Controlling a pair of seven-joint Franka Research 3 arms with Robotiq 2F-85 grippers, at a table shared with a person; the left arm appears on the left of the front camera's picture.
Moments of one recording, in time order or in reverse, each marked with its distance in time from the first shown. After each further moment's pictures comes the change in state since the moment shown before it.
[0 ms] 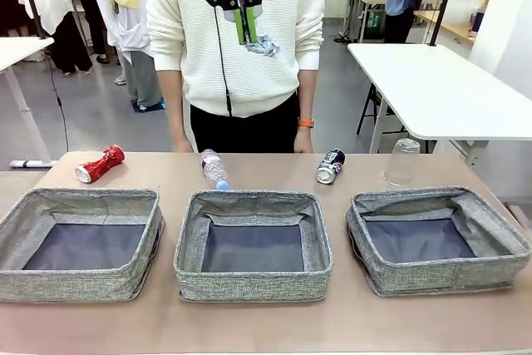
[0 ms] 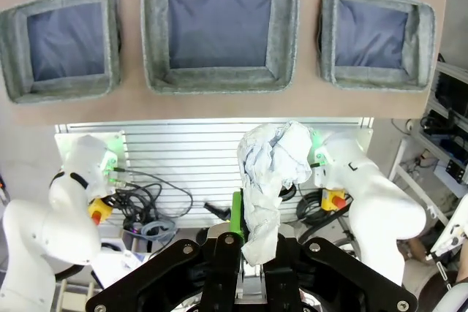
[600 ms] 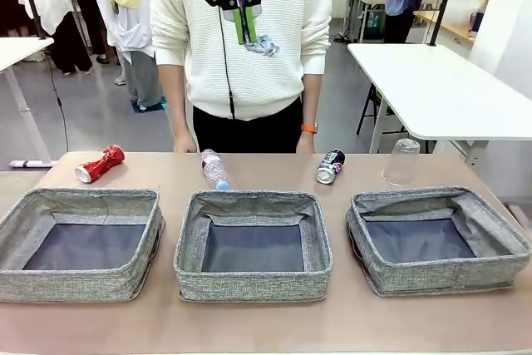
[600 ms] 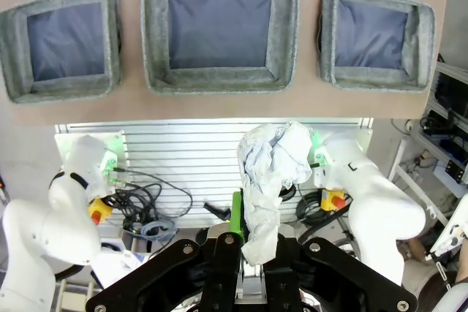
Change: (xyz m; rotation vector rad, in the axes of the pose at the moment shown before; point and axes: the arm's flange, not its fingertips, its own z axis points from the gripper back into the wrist) left arm 0.001 0.001 0.000 -0.001 0.000 0.002; right arm 0.000 0.000 0.000 0.000 0.000 0.000
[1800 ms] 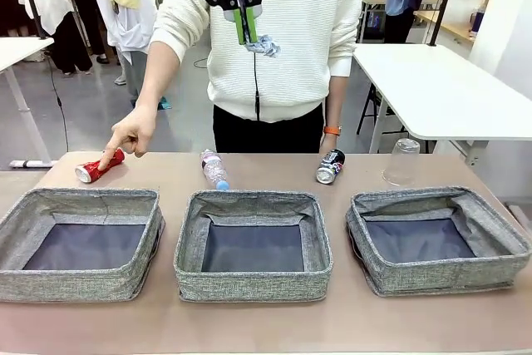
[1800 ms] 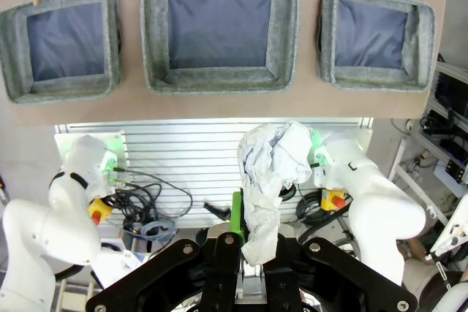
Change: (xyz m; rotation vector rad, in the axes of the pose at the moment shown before) left arm 0.000 0.000 0.000 0.000 0.000 -0.001; right arm 0.000 0.000 0.000 0.000 0.000 0.000
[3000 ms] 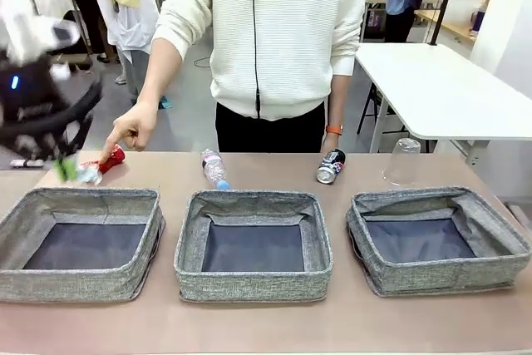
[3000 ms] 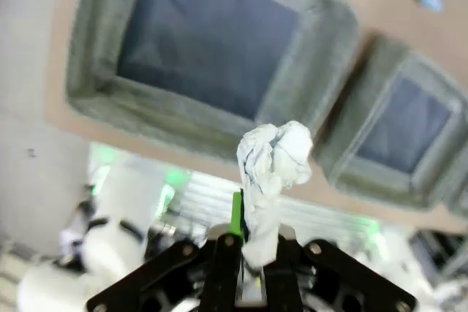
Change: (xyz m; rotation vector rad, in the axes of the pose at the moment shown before) left arm 0.045 0.329 -0.175 0.019 -0.022 0.364; right arm 0.000 0.000 0.000 -0.001 0.002 -0.001
